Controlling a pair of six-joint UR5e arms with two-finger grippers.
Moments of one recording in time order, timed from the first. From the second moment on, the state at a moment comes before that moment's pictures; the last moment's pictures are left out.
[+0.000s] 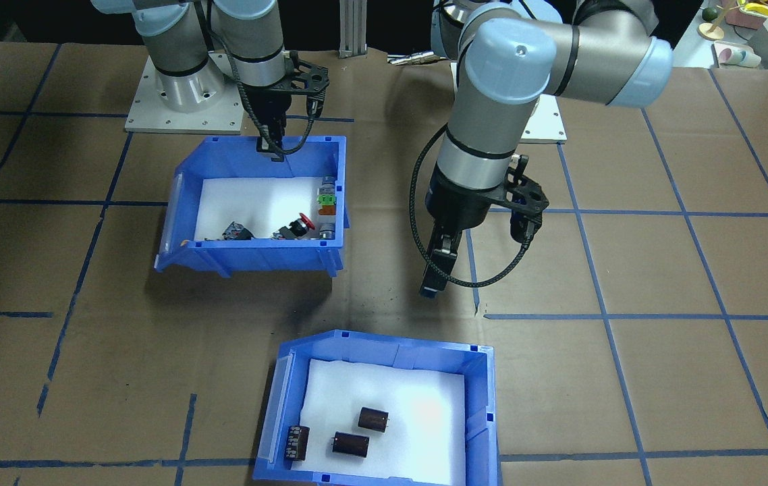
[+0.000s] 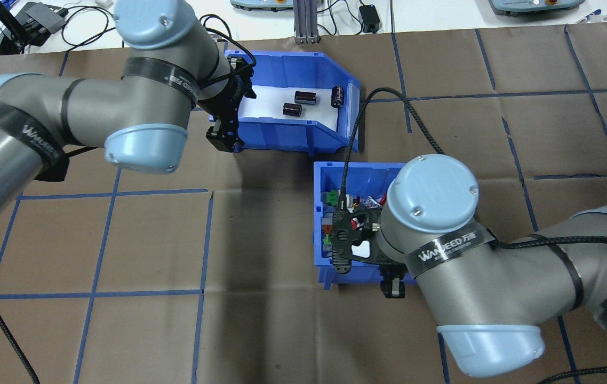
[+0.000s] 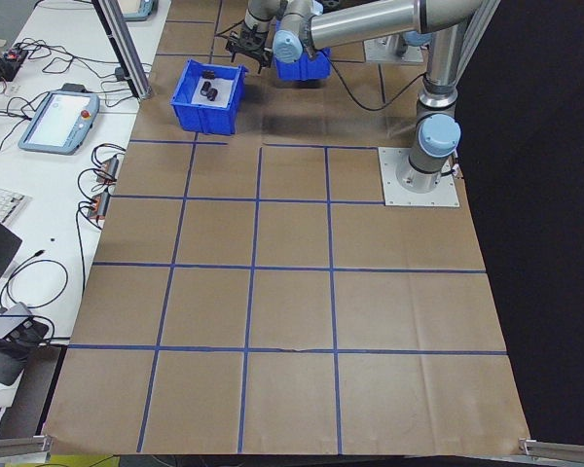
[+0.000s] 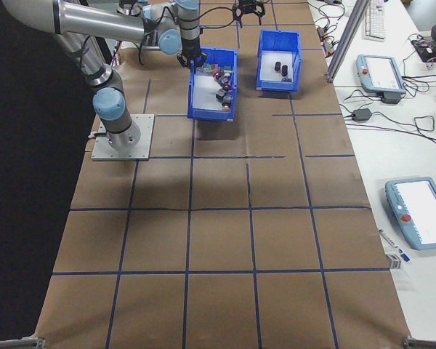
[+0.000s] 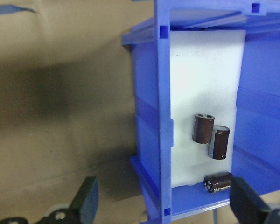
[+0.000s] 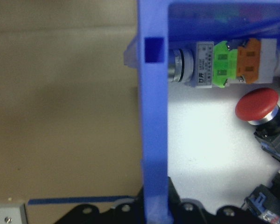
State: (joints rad) left arm -1.72 -1.72 -1.71 -1.07 1.50 -1.38; right arm 1.95 -1.74 2.17 -2.04 -1.57 -1.14
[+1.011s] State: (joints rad) left arm -1.54 -1.43 -1.69 -1.51 1.62 0.03; right arm 2.10 -1.58 2.17 -2.25 -1.58 -1.01
